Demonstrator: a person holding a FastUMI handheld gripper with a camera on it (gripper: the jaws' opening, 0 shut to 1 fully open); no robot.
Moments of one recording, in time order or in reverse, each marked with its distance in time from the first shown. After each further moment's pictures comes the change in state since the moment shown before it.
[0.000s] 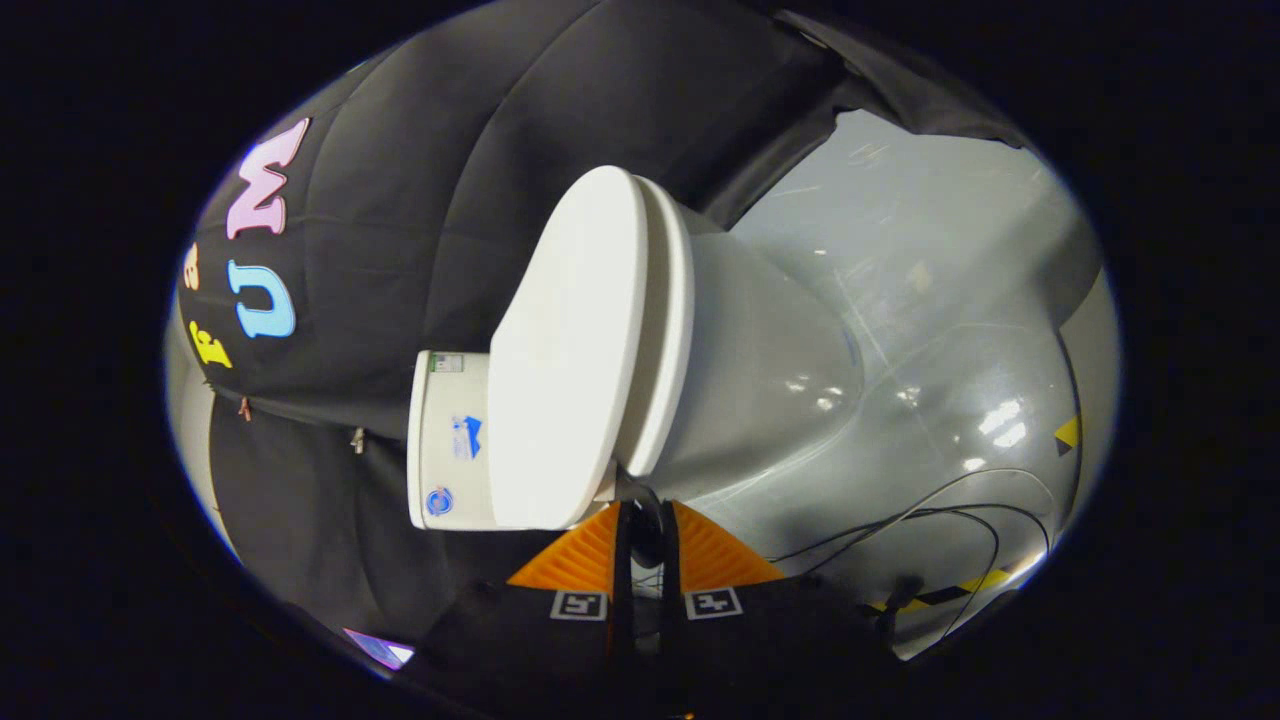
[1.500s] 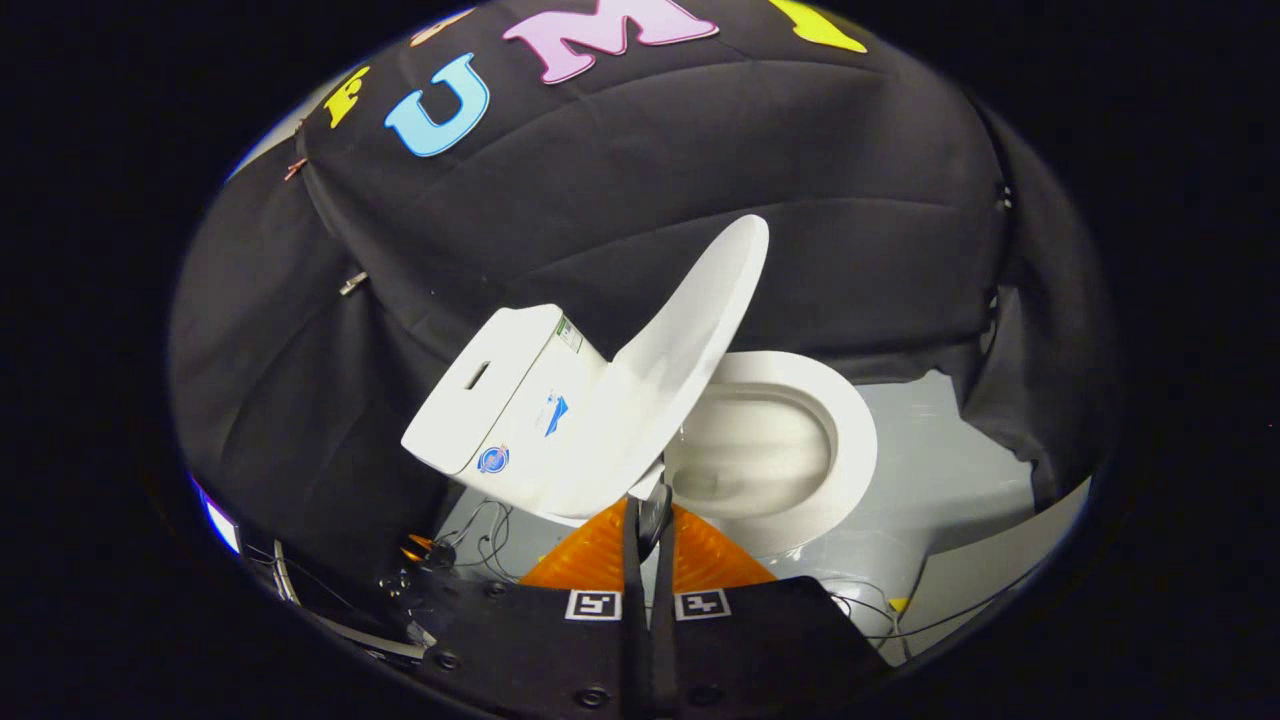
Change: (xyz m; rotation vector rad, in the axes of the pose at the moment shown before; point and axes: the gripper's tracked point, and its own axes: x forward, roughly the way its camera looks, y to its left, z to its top) arm -0.069 0.270 -0.037 -0.792 -0.154 -0.222
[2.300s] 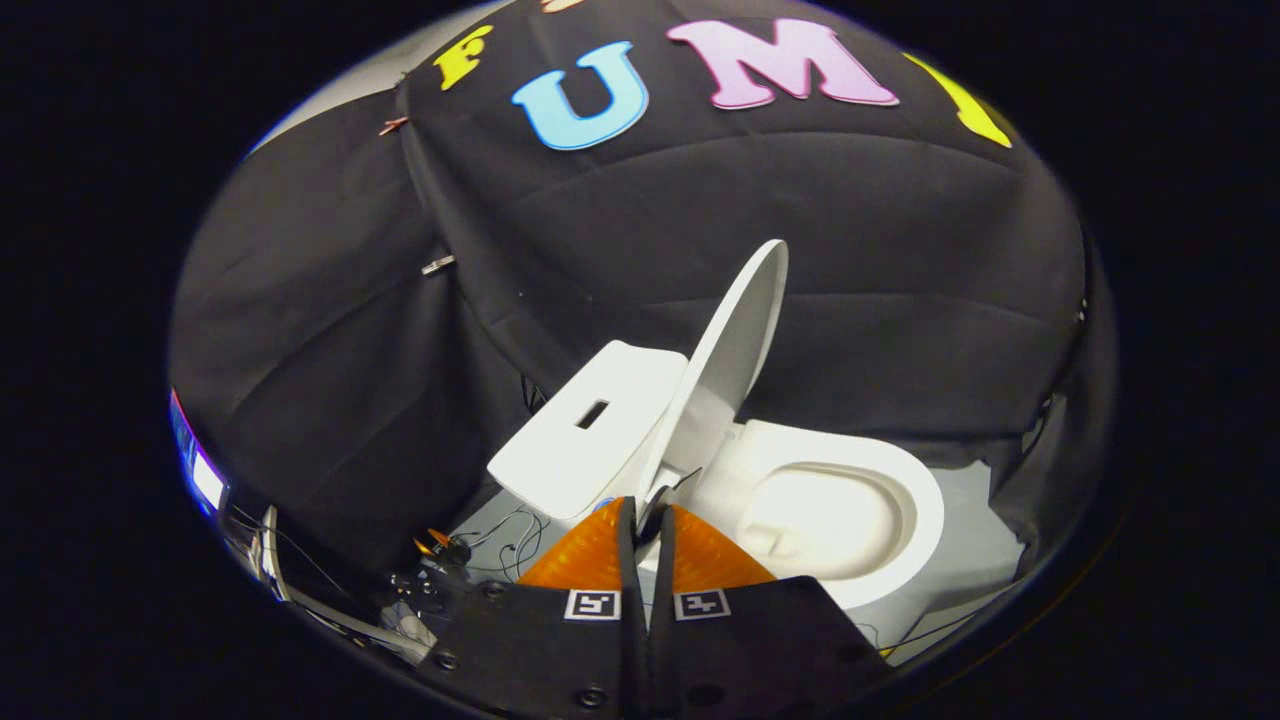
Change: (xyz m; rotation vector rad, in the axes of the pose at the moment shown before) arm 0.006 0.177 0.046 -0.224 -0.078 0.146
